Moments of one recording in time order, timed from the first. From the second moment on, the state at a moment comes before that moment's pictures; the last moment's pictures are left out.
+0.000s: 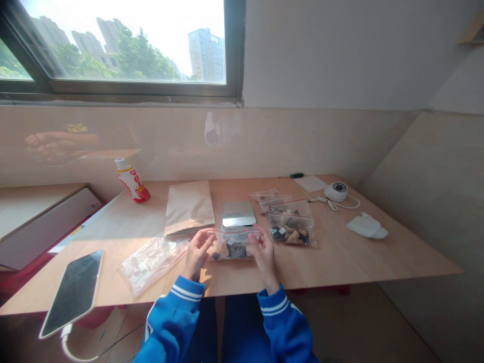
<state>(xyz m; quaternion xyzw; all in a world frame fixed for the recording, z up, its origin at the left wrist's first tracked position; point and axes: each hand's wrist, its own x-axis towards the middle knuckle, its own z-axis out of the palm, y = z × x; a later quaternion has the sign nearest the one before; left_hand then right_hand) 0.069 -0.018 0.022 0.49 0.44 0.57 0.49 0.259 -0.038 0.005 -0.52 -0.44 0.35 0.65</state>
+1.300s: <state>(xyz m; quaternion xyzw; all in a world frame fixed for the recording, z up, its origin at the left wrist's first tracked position) 0.068 -0.017 0.015 0.47 0.44 0.58 0.49 0.254 -0.040 0.010 -0.54 -0.44 0.33 0.64</state>
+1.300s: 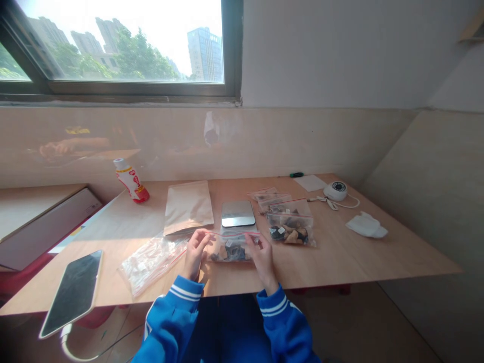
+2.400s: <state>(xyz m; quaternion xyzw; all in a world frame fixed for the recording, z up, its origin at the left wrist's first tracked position) 0.067 -0.019 0.019 0.48 0.45 0.58 0.48 0.258 -0.040 0.004 -0.55 -0.45 0.29 0.64</state>
